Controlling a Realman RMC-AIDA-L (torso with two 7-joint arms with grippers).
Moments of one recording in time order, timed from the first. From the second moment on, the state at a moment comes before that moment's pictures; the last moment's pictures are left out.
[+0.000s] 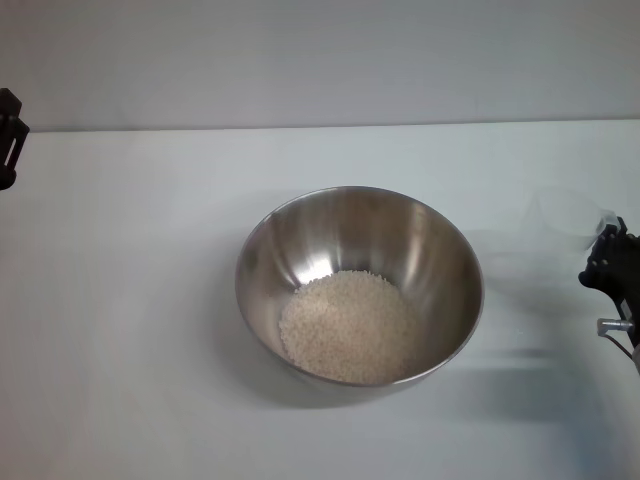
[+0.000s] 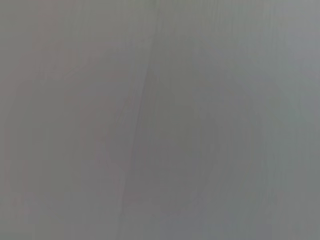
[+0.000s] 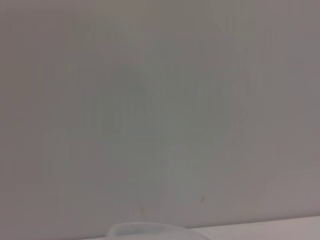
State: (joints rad) left arm -0.29 -2.07 -1.39 -0.43 2.83 1.21 -0.31; right arm 0.33 2.09 0.53 0.41 -1.74 -1.10 -0.13
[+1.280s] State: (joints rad) left arm -0.29 -2.07 -1.39 -0.43 2.83 1.22 -0.31; right arm 0.40 2.09 0.52 0.37 -1.75 -0.98 -0.13
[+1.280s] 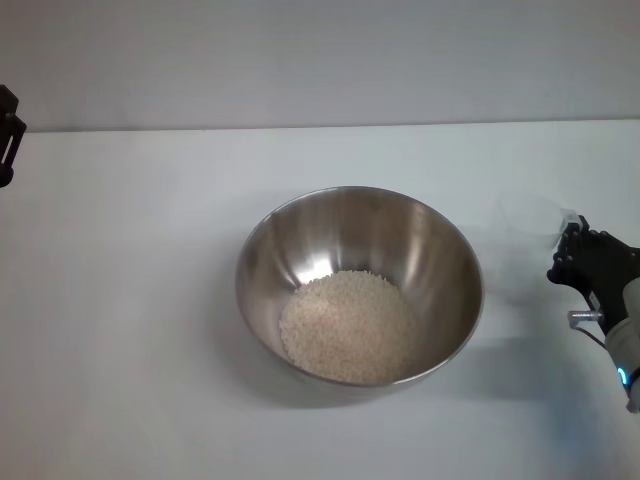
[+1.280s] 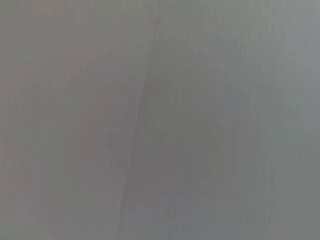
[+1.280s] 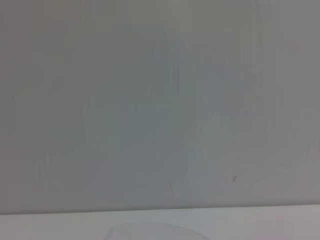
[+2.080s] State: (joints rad) left arm -0.29 -2.07 -1.39 -0.43 2.83 1.23 -0.31; right arm 0.43 2.09 0.51 0.35 -1.75 -0.95 -0.13
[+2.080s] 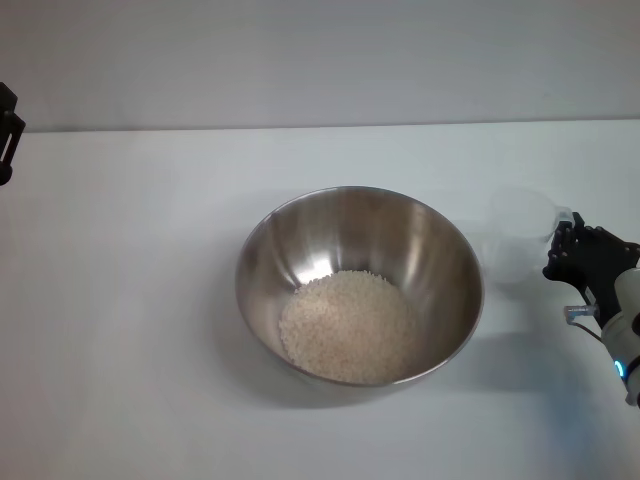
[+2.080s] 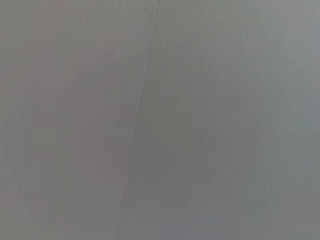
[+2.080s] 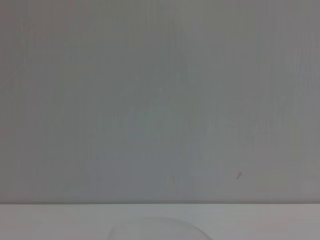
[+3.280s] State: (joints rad) left arm -0.28 -2.07 -1.39 -0.43 2.83 1.24 -0.31; right arm 0.37 2.09 0.46 0.38 -1.75 -1.02 -0.13
